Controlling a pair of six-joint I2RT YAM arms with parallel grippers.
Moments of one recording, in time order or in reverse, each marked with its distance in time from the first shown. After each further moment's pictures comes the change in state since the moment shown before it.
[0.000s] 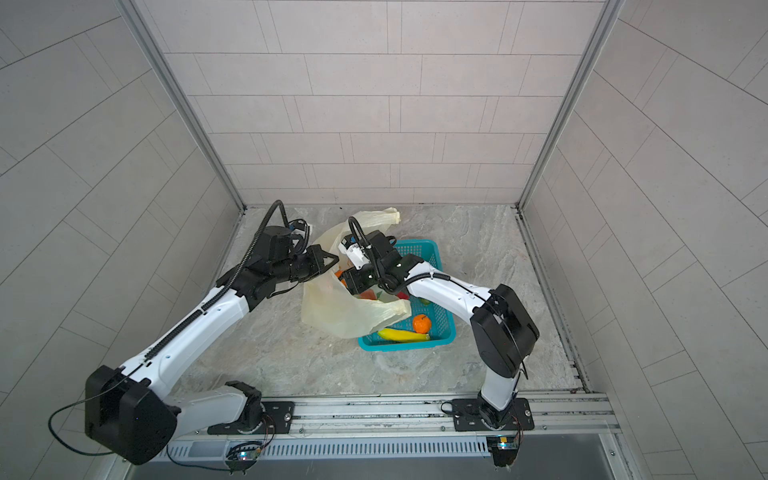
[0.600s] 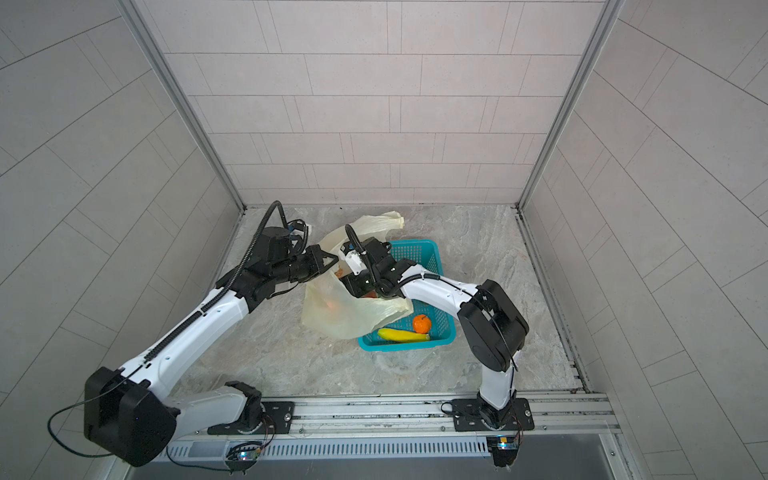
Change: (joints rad) left arm 0.000 -0.006 -0.010 0.017 0.000 -0.014; right arm 0.013 0.032 -0.021 0.019 0.059 0.011
